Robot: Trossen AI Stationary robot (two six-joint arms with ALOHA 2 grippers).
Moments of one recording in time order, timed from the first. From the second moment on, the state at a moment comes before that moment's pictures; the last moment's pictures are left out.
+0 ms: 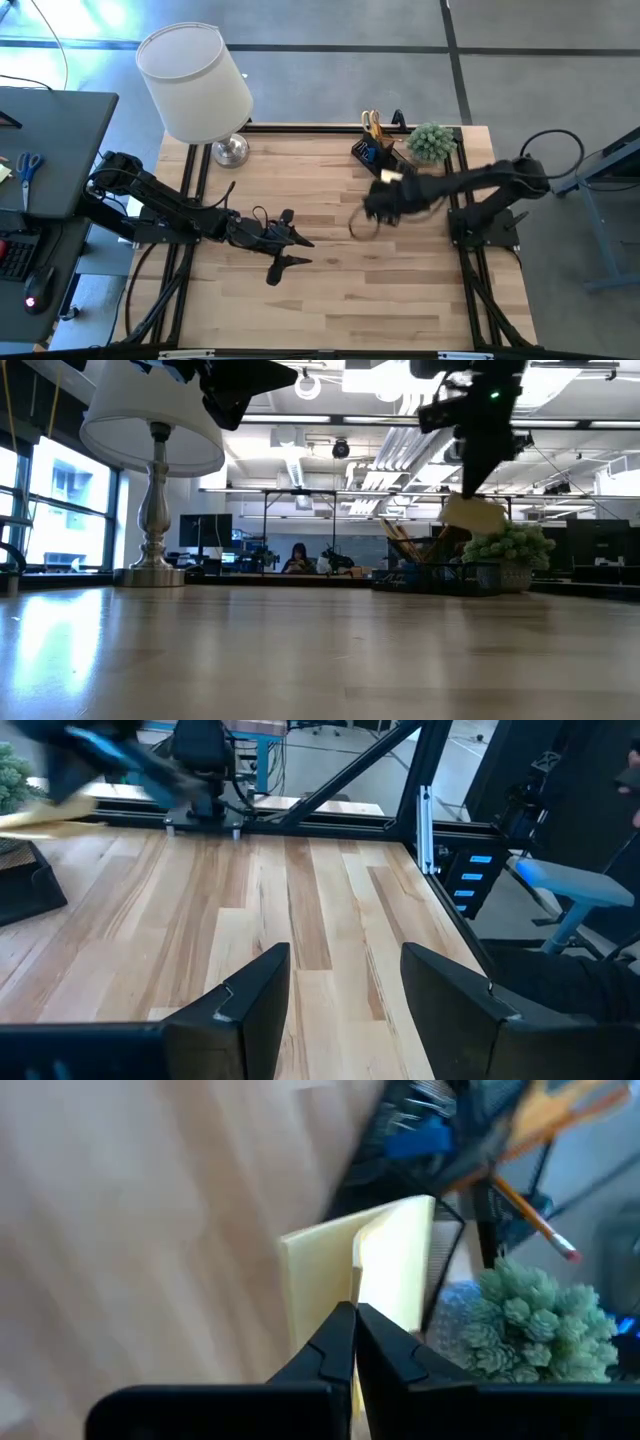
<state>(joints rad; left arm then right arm) -0.26 1.39 0.70 0.40 -0.20 -0.19 0.09 1.53 1.19 -1.22 0.59 0.37</state>
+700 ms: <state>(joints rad) -0.26 1.39 0.70 0.40 -0.20 -0.19 -0.42 1.59 1.21 -1.09 0.27 0.18</state>
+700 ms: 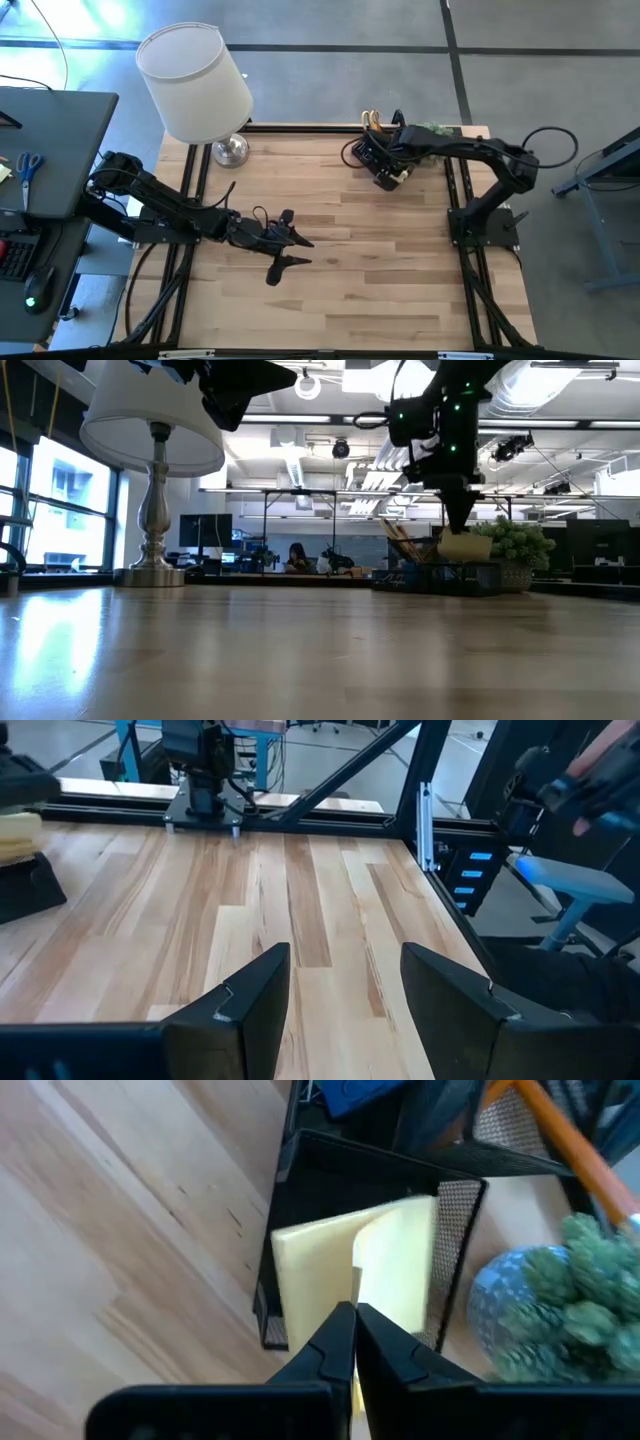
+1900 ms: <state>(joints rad) -0.26 1.39 0.70 0.39 -0.19 -0.19 -0.48 1.71 1.21 -1.02 0.22 0.06</state>
